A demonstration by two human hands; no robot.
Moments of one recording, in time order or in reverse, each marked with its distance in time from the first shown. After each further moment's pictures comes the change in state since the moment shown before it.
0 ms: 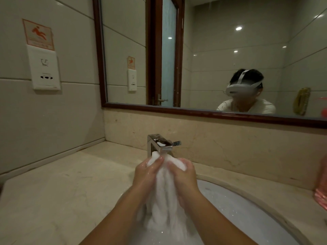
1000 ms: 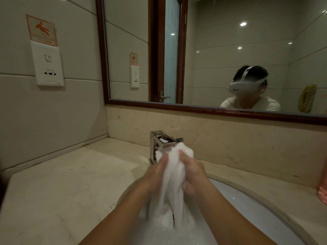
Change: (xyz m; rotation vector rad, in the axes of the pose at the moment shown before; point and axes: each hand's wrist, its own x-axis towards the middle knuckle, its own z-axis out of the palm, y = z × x) left_hand 0.002 -0.009 0.003 0.155 -0.279 -0.106; right_hand 0.006 -0.021 -0.011 0.301 -0.077 0.156
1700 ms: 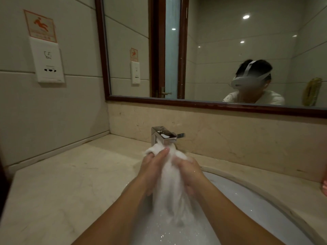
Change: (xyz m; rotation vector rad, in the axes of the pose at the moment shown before) left_hand 0.003 0.003 -0.005 -0.333 0.125 -0.012; right_hand 0.012 0.020 -0.005 -0.332 -0.056 -0.019
